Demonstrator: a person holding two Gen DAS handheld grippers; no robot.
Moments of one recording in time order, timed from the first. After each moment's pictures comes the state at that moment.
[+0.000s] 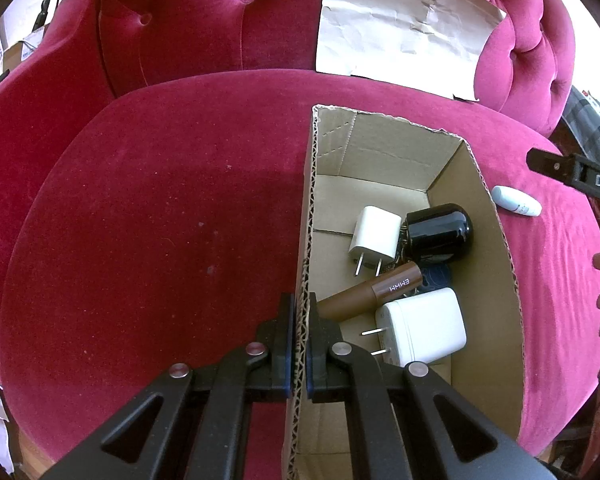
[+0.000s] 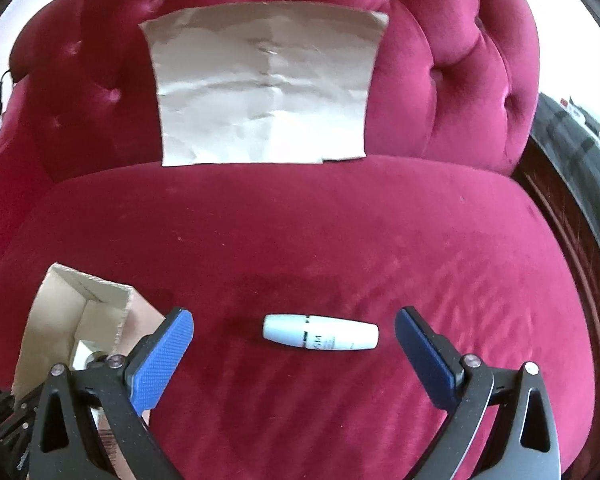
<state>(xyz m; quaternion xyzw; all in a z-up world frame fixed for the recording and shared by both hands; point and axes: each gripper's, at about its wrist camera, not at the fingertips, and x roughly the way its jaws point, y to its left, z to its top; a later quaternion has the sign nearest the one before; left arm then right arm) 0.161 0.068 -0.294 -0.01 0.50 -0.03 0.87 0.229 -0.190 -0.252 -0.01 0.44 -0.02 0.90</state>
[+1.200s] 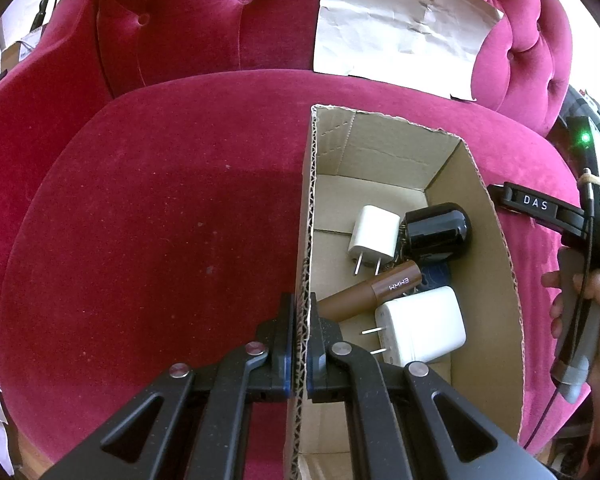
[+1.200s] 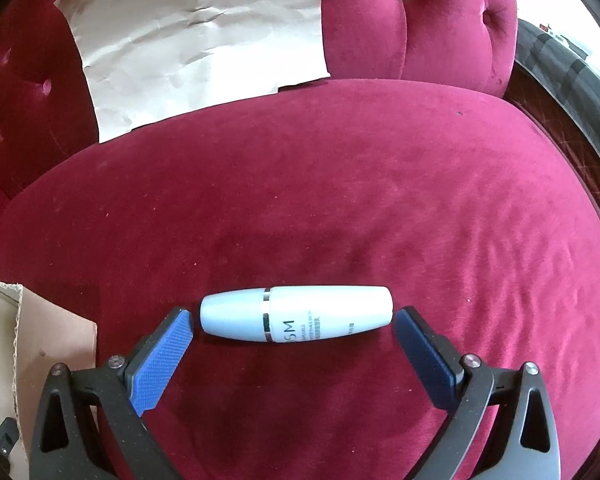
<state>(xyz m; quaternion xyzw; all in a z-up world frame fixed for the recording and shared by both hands) 0.160 0.070 -0.294 -0.01 0.50 -0.03 0.87 0.259 -0.216 -0.325 0.05 0.49 -0.06 0.87</state>
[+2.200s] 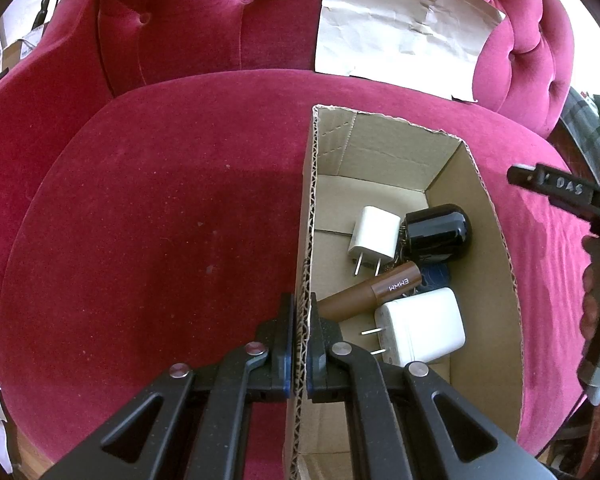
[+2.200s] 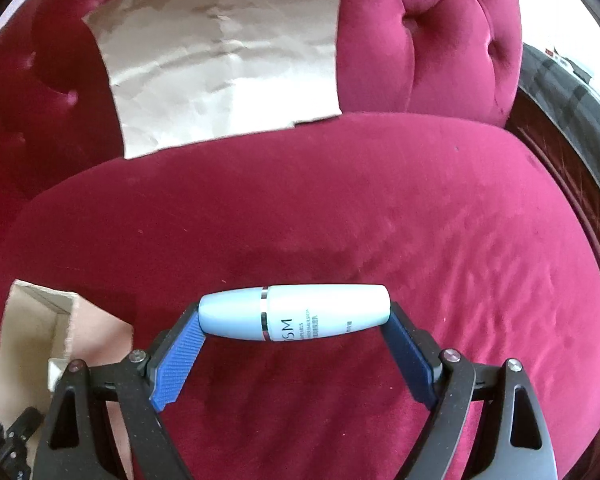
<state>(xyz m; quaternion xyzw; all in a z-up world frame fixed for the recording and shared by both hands) 0.161 0.072 -0.294 -0.01 0.50 -0.03 0.87 0.247 -0.210 -0.282 0.03 0.47 -0.04 0.88</state>
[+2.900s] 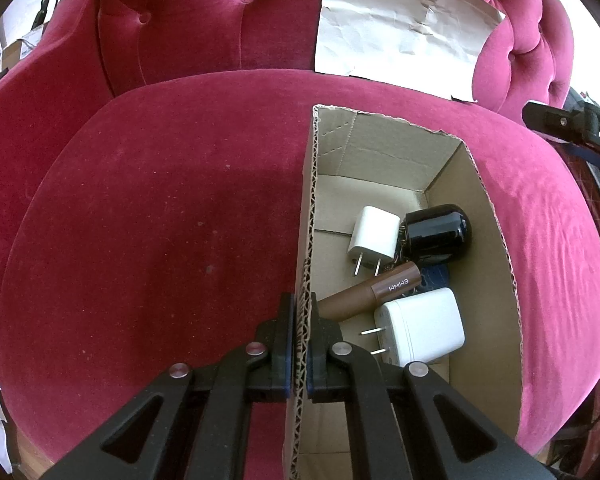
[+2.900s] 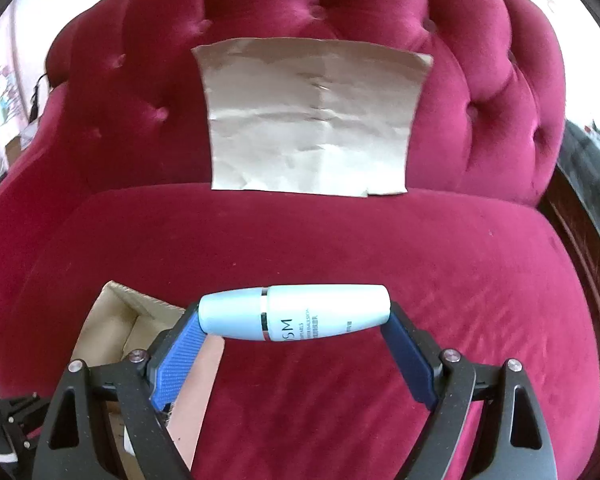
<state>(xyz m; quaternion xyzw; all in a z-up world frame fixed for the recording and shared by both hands) 0.161 0.073 -0.293 -0.01 0.50 -0.03 0.87 0.225 -0.153 -0.215 -0.02 0.41 0.05 0.91</state>
